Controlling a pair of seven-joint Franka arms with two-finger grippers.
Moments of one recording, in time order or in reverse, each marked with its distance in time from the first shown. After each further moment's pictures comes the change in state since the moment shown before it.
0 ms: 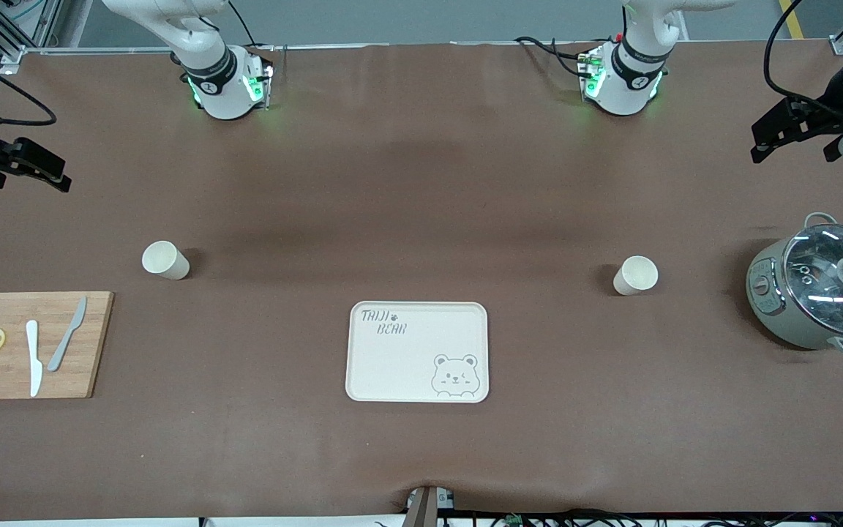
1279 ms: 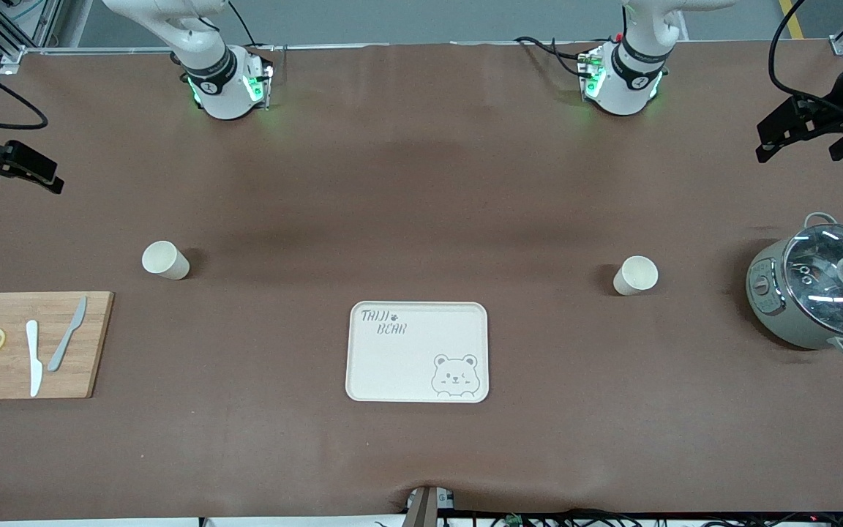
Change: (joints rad) left arm 0.000 0.004 0.005 0.007 0.000 -0.005 0.000; right arm -0.016 0.004 -0.006 0.000 0.000 0.000 0.005
